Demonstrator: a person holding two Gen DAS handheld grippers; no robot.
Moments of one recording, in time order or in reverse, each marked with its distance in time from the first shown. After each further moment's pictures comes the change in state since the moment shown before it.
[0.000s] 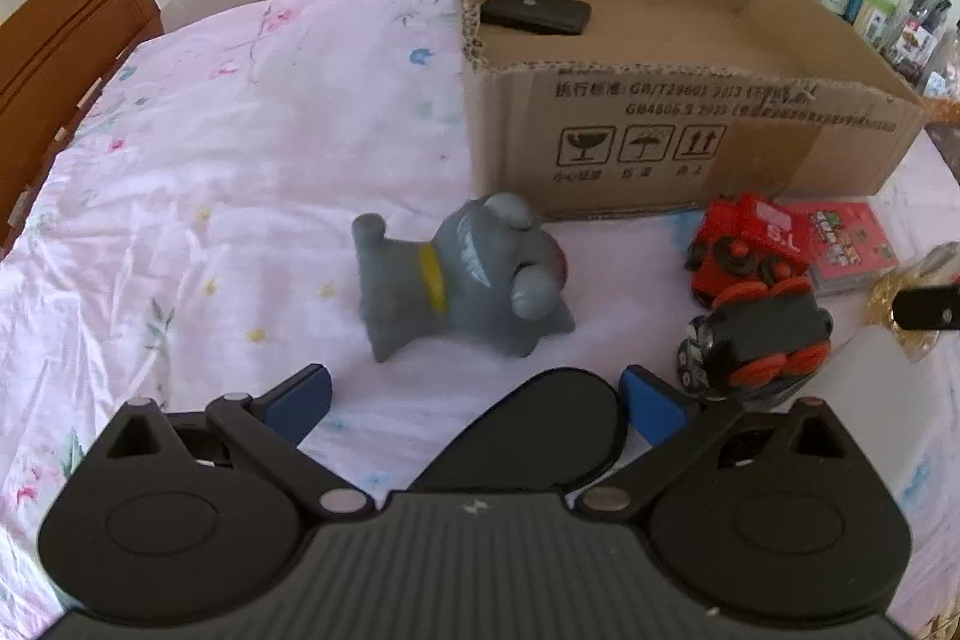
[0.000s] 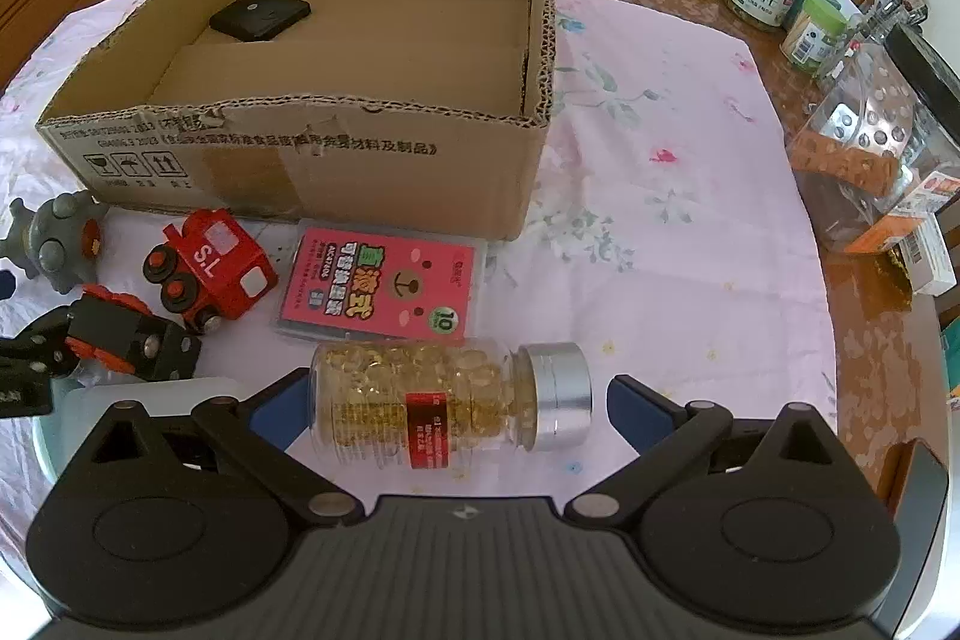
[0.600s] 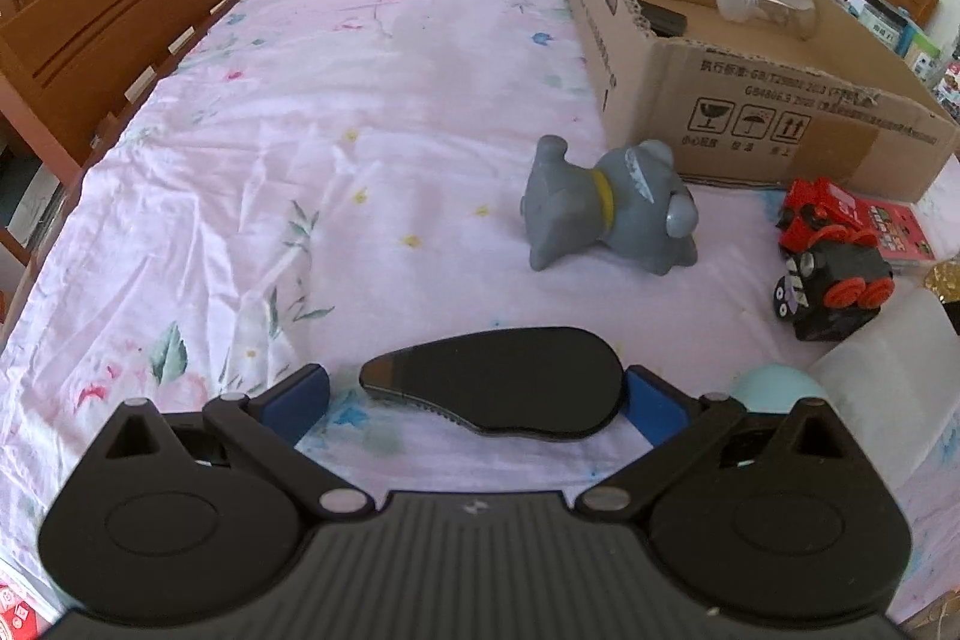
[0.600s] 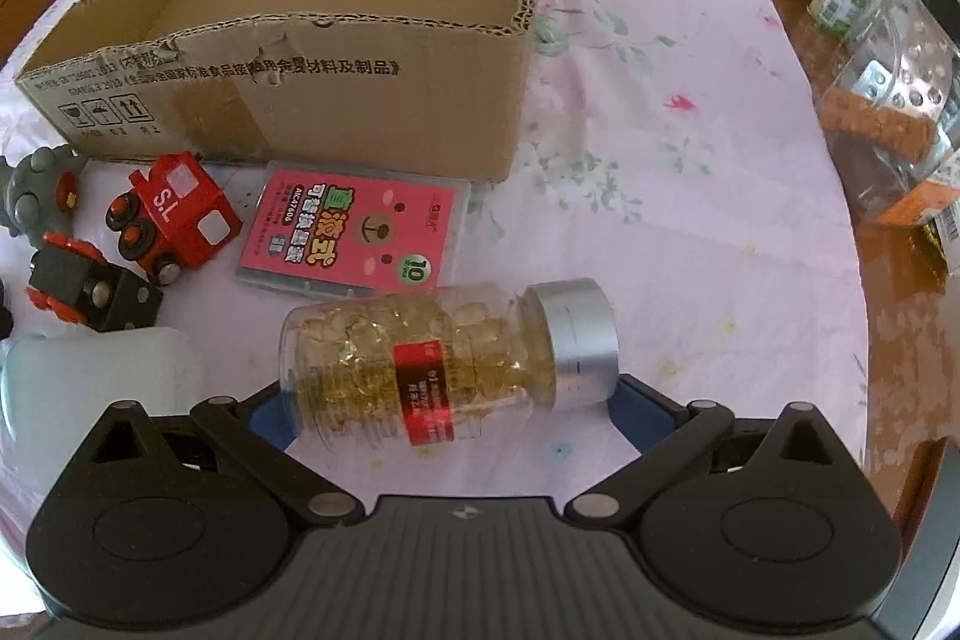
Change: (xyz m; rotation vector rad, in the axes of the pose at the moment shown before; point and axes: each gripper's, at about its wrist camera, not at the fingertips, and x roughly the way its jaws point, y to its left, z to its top) left arm -0.021 0.046 -0.038 -0.109 -0.027 0.058; right arm 0.024 -0.016 -0.014 -0.032 0.041 0.058
